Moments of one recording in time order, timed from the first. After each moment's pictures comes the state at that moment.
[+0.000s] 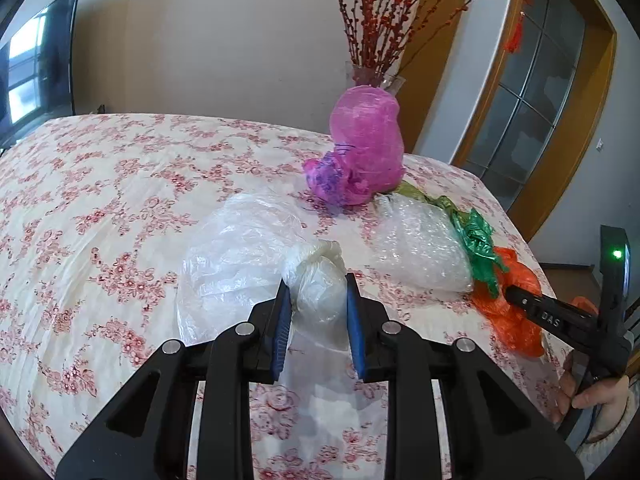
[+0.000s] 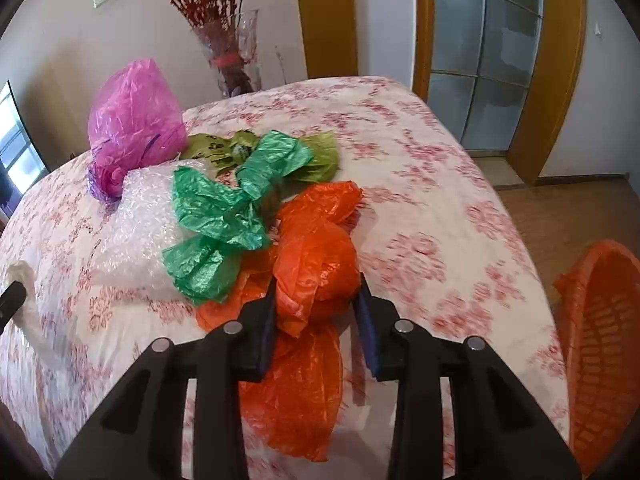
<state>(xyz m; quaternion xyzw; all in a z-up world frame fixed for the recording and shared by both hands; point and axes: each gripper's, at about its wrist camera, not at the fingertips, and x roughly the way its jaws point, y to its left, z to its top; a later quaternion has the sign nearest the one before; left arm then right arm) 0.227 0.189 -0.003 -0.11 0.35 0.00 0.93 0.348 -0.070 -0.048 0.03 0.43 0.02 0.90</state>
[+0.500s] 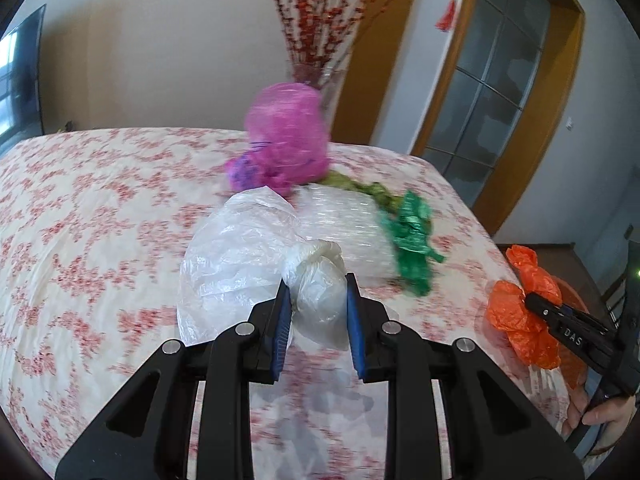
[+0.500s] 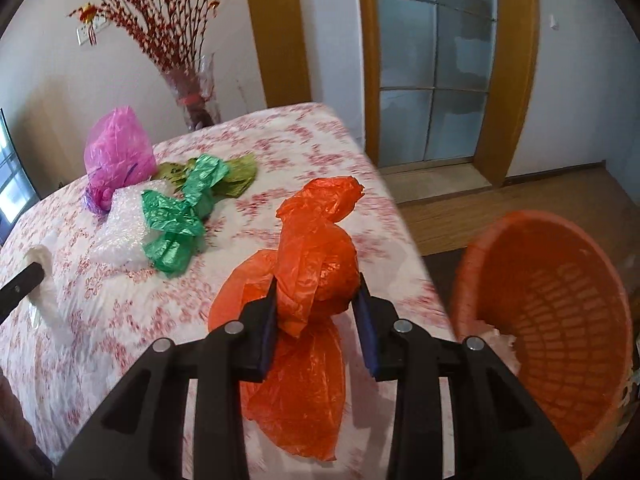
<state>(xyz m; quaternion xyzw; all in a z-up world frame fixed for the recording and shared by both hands) 0.217 0.125 0.011 -0.09 0.34 -0.06 0.93 0.274 -0.144 -0.018 0.05 0.38 -0.02 0.92</state>
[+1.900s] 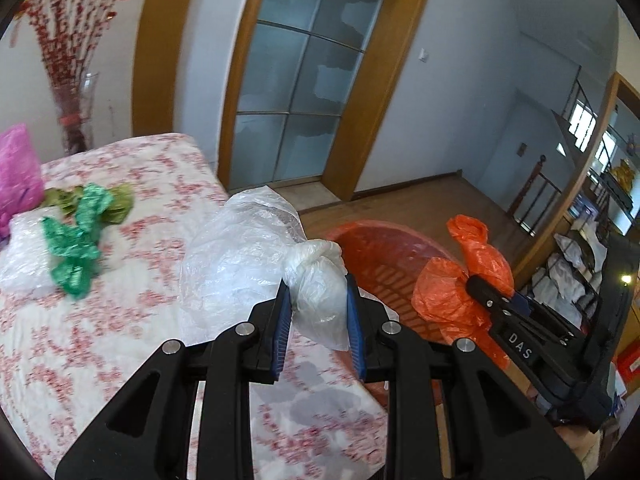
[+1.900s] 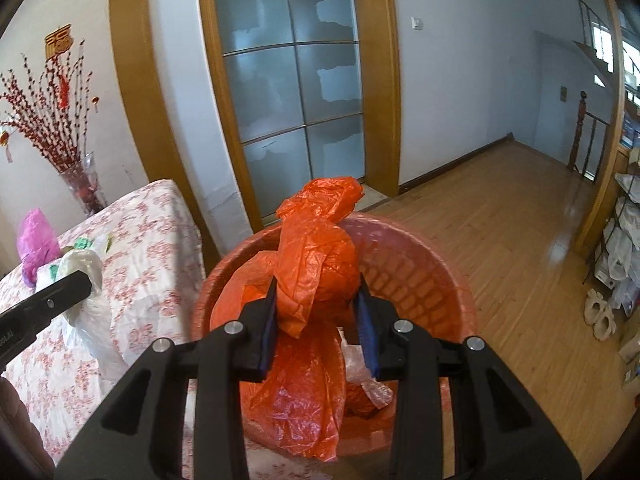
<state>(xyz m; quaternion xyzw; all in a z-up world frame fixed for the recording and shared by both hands) 0.200 -0.131 0.020 -0.03 0.34 -0.31 0.89 0.151 -0.324 0.003 0.11 0.29 -0.20 0.93</state>
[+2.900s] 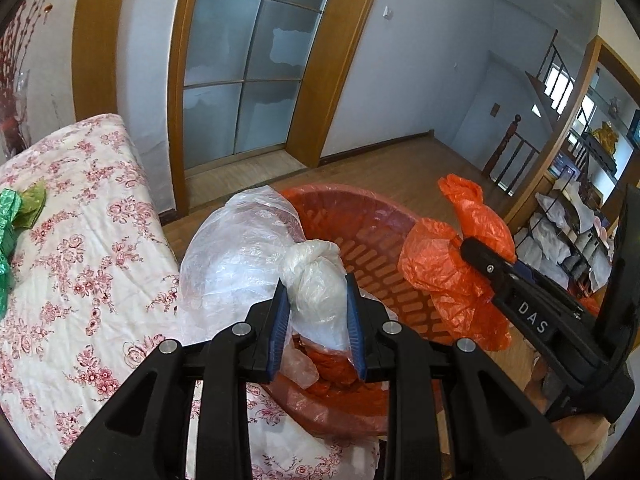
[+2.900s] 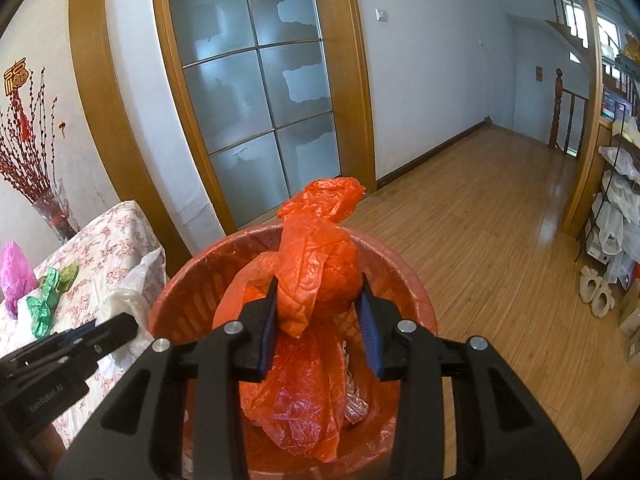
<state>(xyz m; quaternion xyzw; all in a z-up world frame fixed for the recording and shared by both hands) 0.202 -0.208 -0.010 0.01 0.38 -0.36 0.85 0.155 -0.372 -0.015 0.15 0.29 -0.24 0.92</state>
